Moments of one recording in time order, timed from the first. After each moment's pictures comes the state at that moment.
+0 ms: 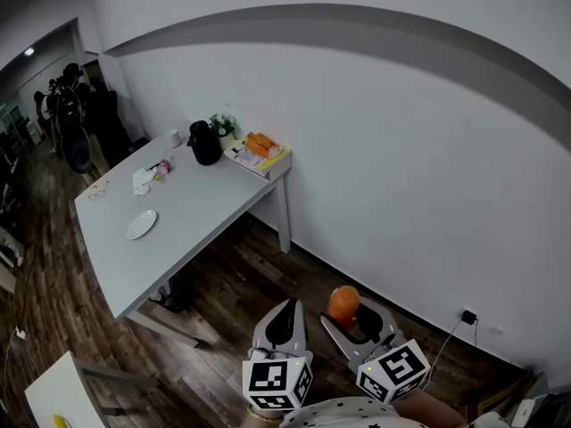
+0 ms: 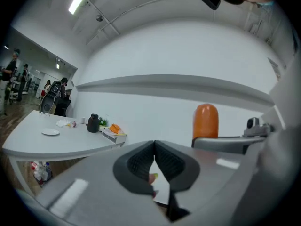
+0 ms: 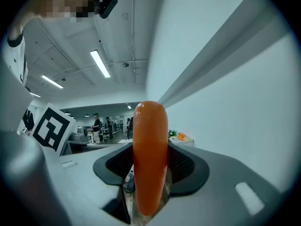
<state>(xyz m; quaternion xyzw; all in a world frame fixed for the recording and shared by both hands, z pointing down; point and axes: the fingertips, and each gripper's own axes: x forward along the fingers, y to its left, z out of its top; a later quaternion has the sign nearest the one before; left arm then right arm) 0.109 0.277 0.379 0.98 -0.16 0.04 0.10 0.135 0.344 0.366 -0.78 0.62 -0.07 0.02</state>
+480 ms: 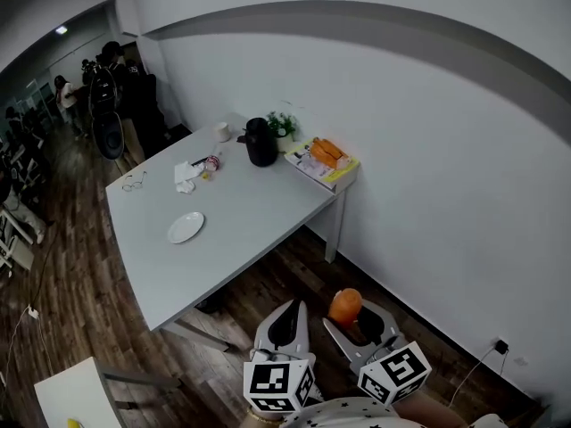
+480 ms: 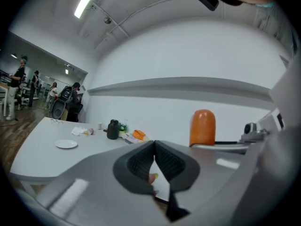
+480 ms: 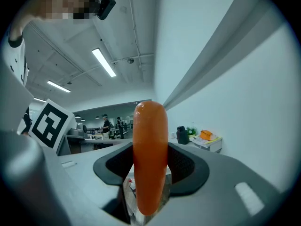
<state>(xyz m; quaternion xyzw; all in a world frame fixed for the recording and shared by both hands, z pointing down) 0.066 0.093 0.365 0.97 -0.22 0.04 0.10 0.100 0.153 0.362 -0.73 0.67 -0.09 0.02</state>
